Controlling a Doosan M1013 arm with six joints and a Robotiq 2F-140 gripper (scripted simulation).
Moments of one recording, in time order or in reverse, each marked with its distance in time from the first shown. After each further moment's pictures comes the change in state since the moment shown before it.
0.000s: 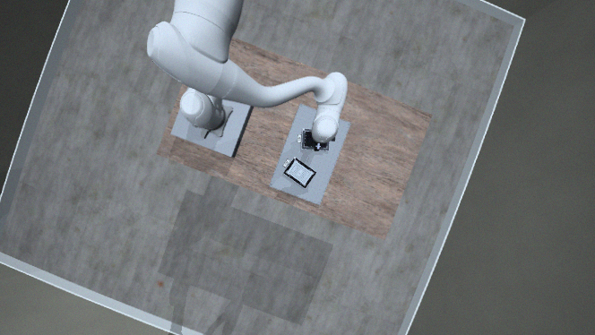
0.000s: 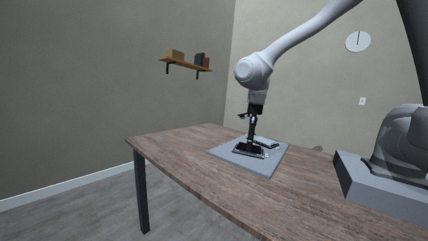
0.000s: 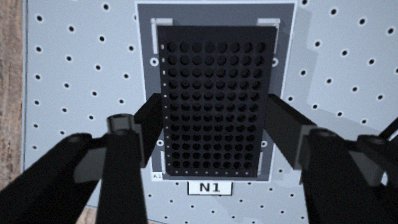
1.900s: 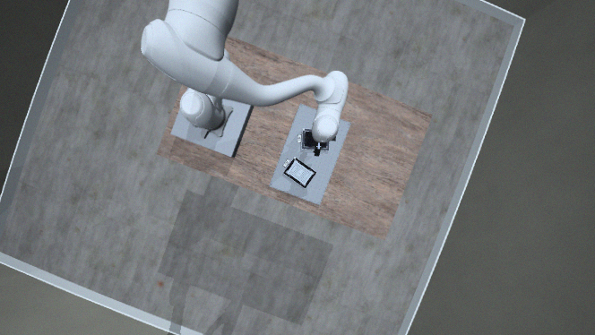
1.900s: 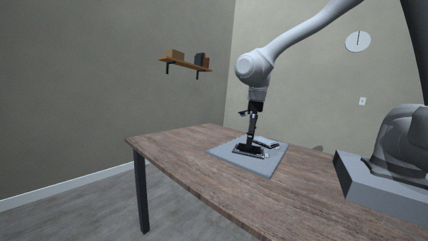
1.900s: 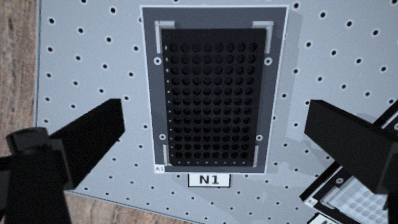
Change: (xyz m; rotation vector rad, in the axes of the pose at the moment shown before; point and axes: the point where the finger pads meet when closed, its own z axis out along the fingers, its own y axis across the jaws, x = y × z) arm 0.000 0.000 -0.014 -0.001 0.002 0.000
